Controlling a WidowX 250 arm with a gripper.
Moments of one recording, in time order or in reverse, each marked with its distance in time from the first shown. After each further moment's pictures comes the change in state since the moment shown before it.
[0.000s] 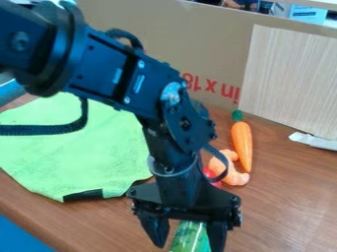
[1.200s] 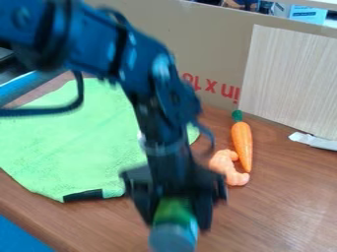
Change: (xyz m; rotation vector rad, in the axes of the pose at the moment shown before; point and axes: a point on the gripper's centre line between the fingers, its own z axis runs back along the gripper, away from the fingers) arm 0.028 0.016 0.015 0.001 -0.025 0.086
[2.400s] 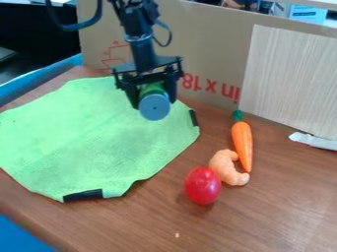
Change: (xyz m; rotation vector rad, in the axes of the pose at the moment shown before) arm 0.190 0.079 -0.002 0.070 -0.045 0.273
